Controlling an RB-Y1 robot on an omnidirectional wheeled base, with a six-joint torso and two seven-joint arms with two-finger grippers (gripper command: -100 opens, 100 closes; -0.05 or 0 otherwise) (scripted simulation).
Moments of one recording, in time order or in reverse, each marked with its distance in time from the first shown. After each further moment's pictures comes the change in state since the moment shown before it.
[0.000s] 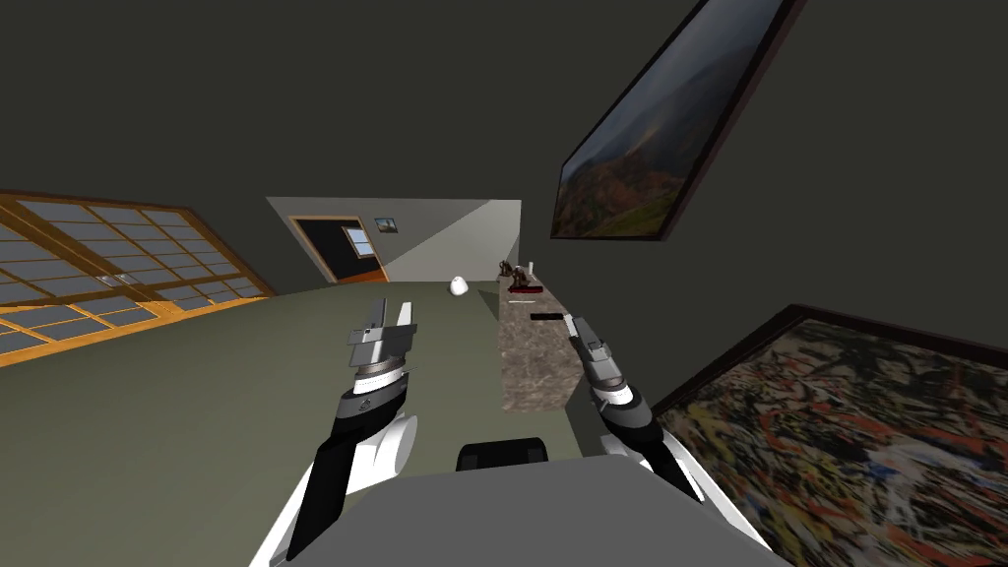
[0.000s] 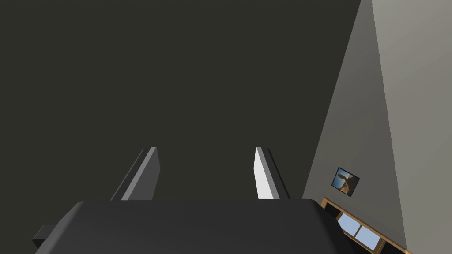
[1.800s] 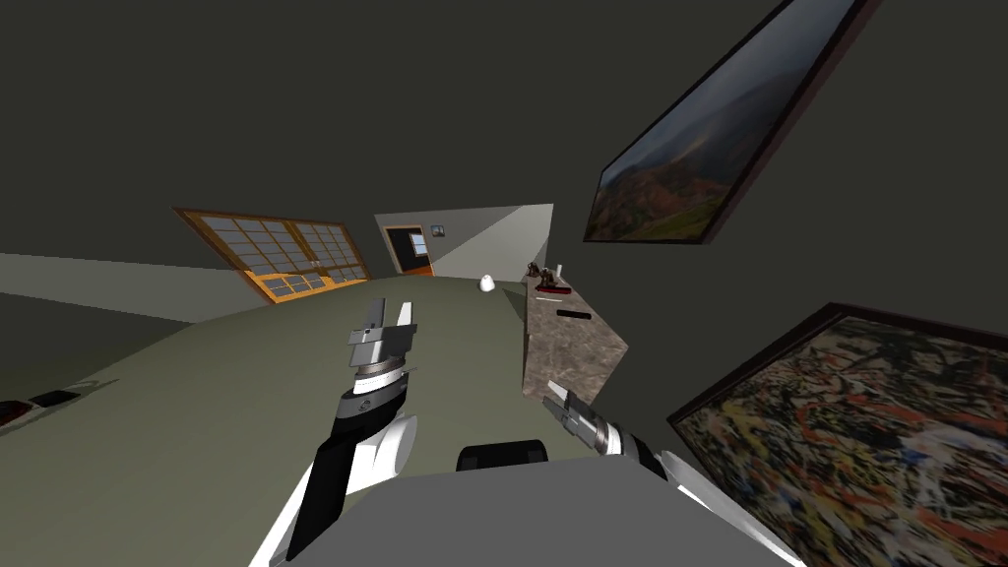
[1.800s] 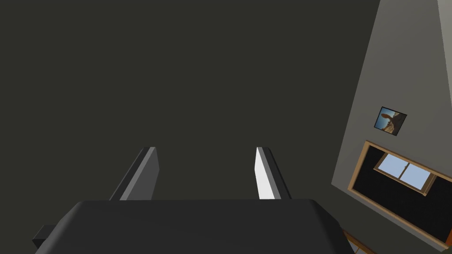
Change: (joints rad) left arm 0.000 0.000 0.000 0.000 0.000 0.000 0.000; right arm -0.012 -0.472 0.171 0.469 0.260 -0.092 -0.008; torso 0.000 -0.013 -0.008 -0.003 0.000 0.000
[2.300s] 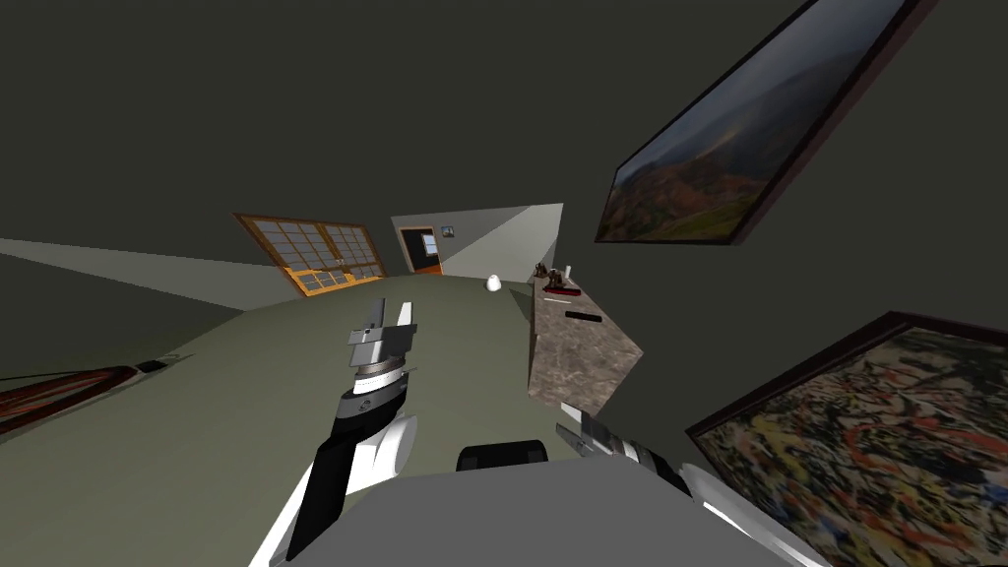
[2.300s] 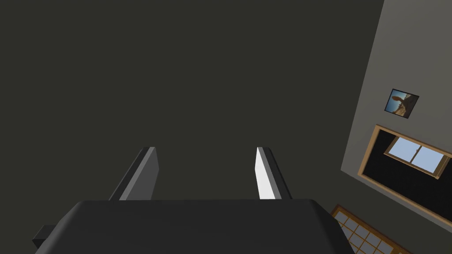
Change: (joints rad) left arm 0.000 0.000 0.000 0.000 0.000 0.000 0.000; right arm 0.005 -0.128 0.030 0.137 0.057 -0.021 0.022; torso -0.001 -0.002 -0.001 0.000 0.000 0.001
